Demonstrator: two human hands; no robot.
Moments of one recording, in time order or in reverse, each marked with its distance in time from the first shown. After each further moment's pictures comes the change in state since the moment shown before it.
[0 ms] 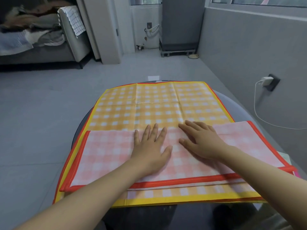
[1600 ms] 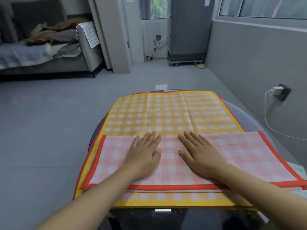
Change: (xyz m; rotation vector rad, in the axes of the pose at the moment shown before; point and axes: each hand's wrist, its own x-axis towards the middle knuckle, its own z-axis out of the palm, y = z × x) left_hand -0.014 -0.047 -0.005 -0.001 0.103 0.018; right_hand -0.007 -0.033 0.020 -0.041 0.045 -0.091
